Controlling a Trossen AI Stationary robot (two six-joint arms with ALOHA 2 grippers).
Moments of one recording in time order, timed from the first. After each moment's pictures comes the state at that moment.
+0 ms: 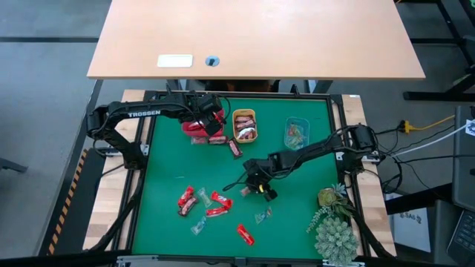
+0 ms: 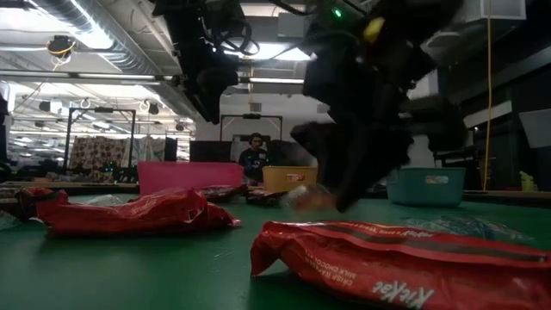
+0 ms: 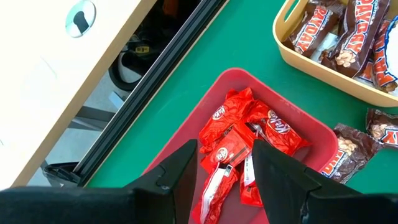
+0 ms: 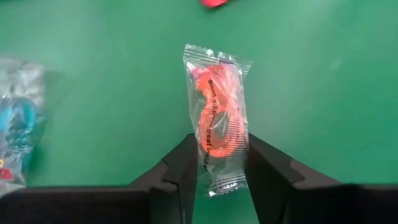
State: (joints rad) left arm 0.35 1.54 1.24 -0.83 -0.48 -0.21; right arm 0.15 1.87 1.06 -0.21 -0.24 -0.40
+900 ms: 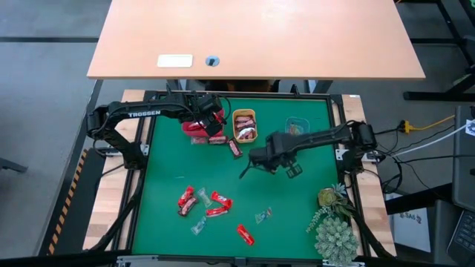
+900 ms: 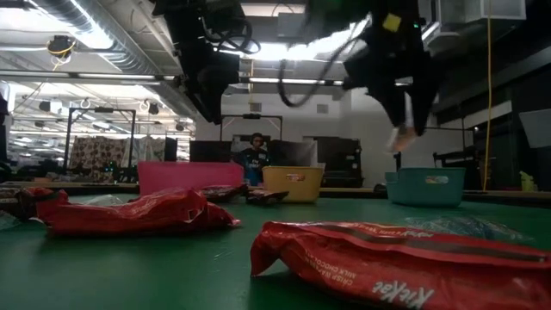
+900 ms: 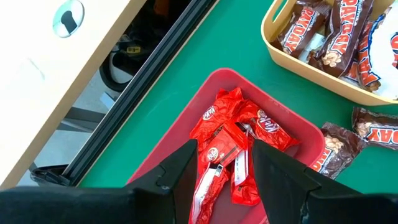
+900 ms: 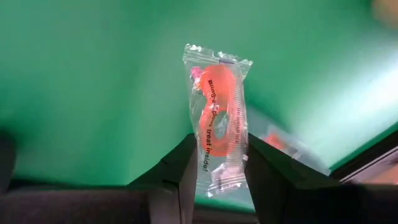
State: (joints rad) left arm 0.35 1.54 1.24 -0.82 -0.44 -0.21; right arm 0.09 1.86 1.52 -1.46 0.23 -0.40
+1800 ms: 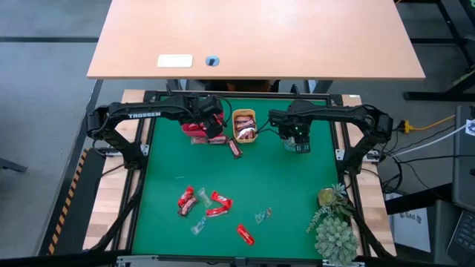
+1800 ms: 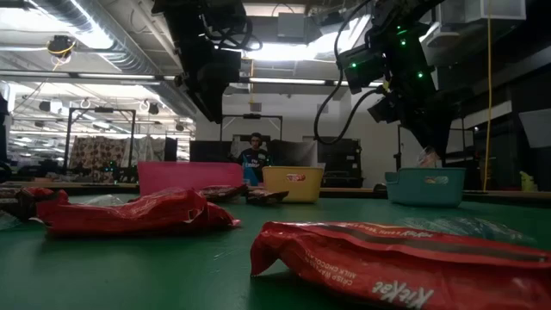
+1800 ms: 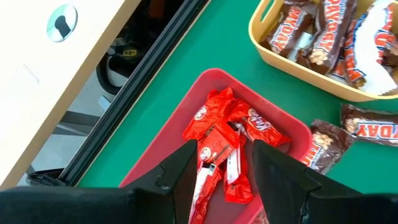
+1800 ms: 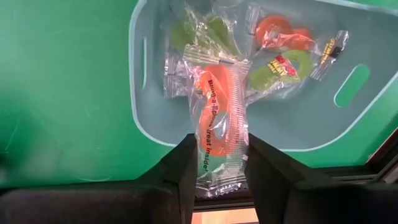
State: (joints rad) left arm 0.32 1.54 1.24 -0.82 -0.44 -0.21; right arm -0.33 1.67 1.21 -1.36 0.16 -0.35
